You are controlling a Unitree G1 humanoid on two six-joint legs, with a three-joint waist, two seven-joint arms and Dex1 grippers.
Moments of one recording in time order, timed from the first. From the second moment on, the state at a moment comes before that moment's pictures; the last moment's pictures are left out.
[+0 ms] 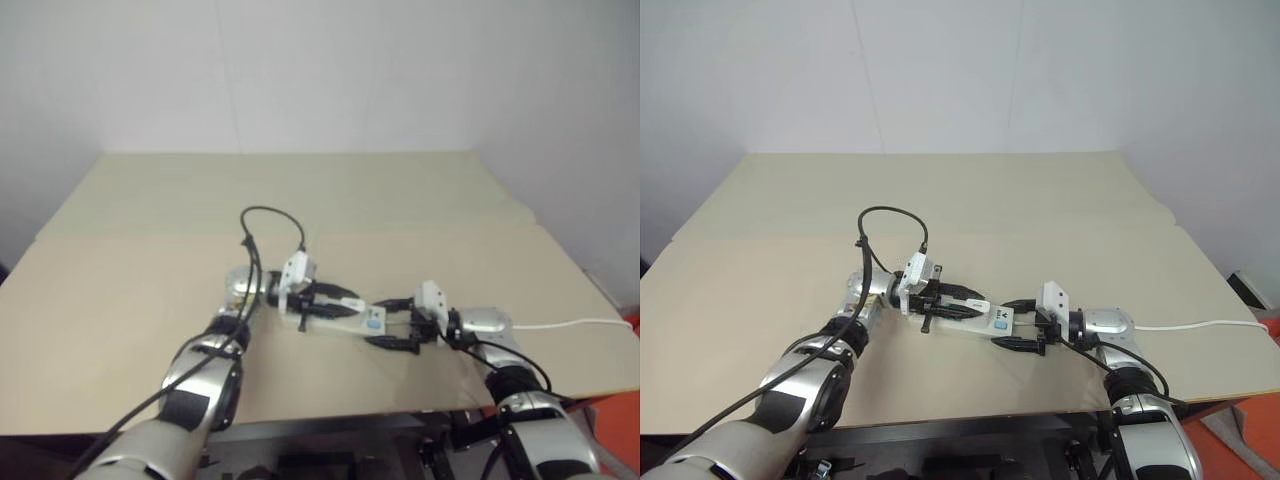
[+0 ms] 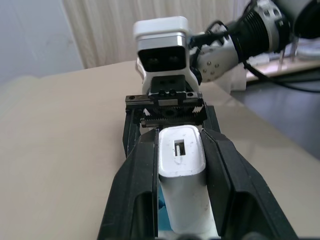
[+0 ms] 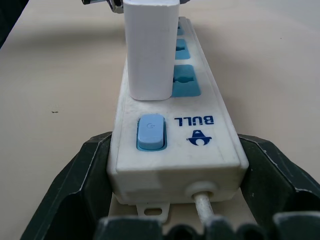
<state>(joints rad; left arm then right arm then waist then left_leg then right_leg) -0.98 0.16 -0.04 1.21 -0.14 -0.56 -1.60 -0.61 -0.42 0.03 0.83 0.18 -0.37 1.42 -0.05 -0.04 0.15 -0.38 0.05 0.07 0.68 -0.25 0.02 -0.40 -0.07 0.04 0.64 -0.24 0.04</state>
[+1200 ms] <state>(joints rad) -0.97 0.24 -0.06 1.23 -0.08 -0.57 -1.61 -0.61 -0.42 0.05 0.82 0.17 -0.37 1.41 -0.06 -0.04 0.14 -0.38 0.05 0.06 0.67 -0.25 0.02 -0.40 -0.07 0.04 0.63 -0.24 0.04</state>
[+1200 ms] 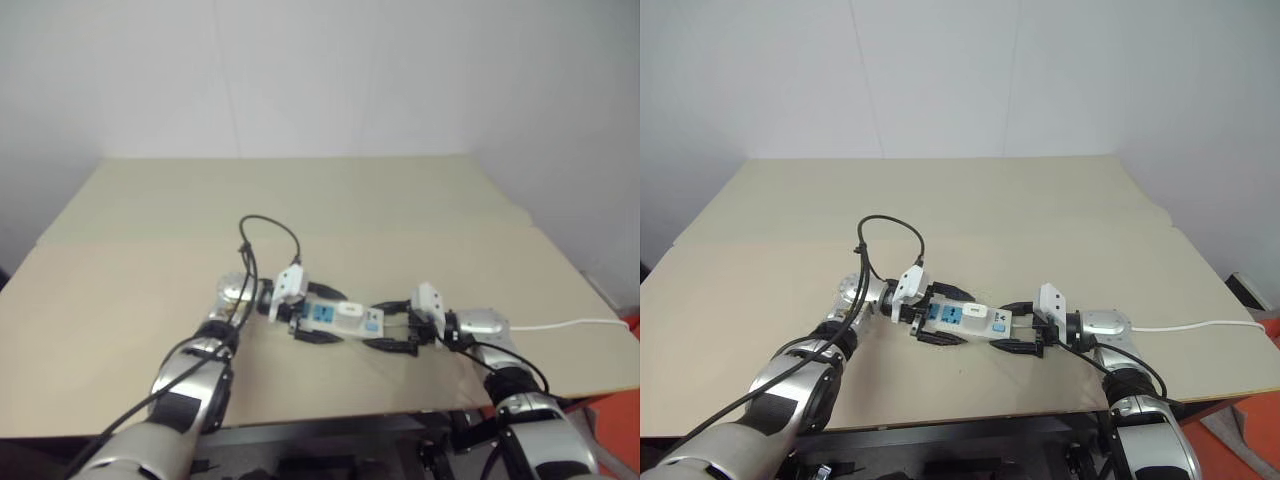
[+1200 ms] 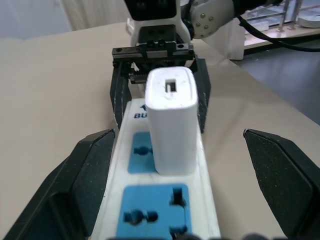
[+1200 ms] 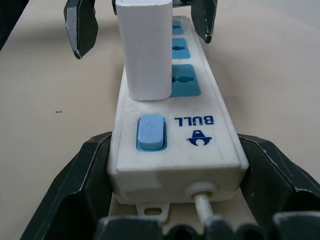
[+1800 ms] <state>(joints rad) -0.85 0.44 -0.12 0.76 -0.34 -0.41 -1.61 -0.61 -0.44 0.06 0.83 0.18 -0.38 1.44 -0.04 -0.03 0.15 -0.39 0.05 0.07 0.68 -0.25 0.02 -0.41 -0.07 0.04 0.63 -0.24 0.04</state>
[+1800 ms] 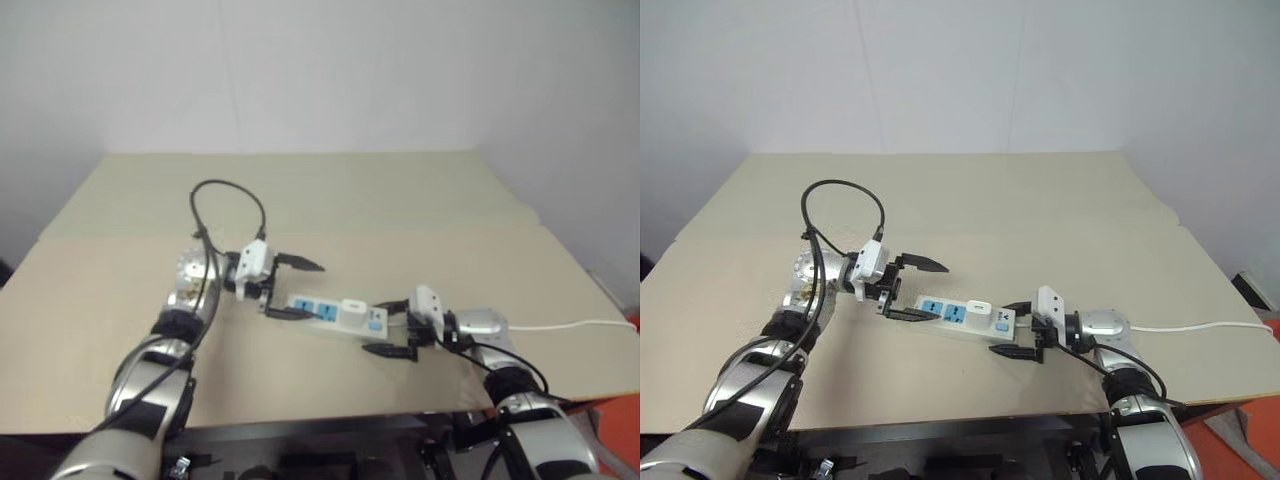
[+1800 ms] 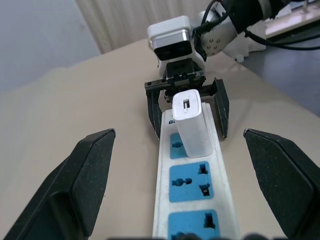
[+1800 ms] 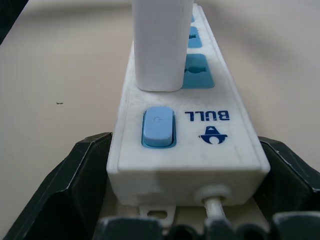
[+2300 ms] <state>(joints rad) -0.47 0.76 0.07 0.15 -0.44 -0.12 -1.51 -0.56 -0.83 -0.02 0.70 0.27 -0.38 1.55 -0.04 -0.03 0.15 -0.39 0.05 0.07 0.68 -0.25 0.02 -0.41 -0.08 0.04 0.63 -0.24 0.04</state>
